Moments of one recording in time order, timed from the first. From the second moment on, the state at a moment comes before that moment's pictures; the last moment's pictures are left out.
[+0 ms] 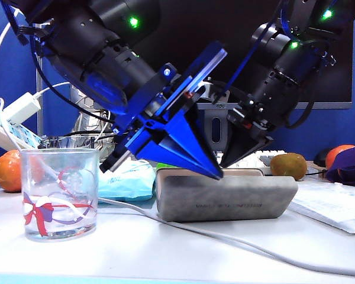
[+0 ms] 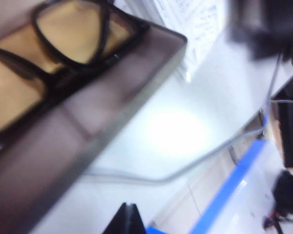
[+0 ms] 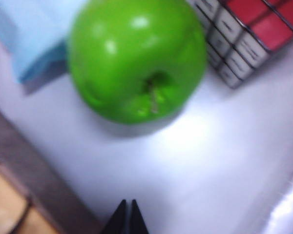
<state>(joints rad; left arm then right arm) -0.81 1.62 0.92 -0.14 0.44 -0.55 0.38 1.74 1.16 -0.38 -0.39 -0.46</state>
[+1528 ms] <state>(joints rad) -0.91 1.67 0.92 -0.10 0.29 -0.58 0.38 1.75 1.17 -0.42 -0.41 -0.45</state>
